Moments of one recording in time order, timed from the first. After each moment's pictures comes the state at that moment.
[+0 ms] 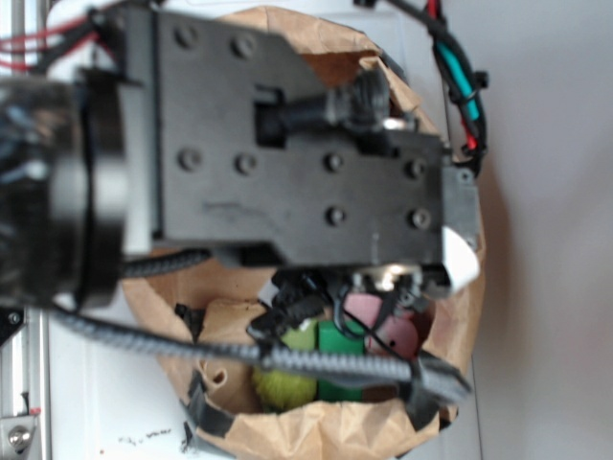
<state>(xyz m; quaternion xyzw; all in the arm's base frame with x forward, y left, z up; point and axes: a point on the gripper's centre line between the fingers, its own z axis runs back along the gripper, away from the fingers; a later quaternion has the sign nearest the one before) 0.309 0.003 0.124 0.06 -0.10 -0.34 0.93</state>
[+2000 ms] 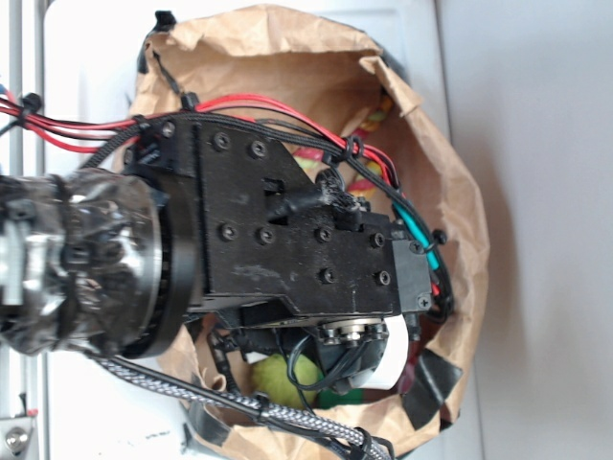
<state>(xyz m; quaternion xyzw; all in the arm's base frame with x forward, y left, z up) 0.306 -0.044 0.083 0.01 -0.13 -0.61 0.78</state>
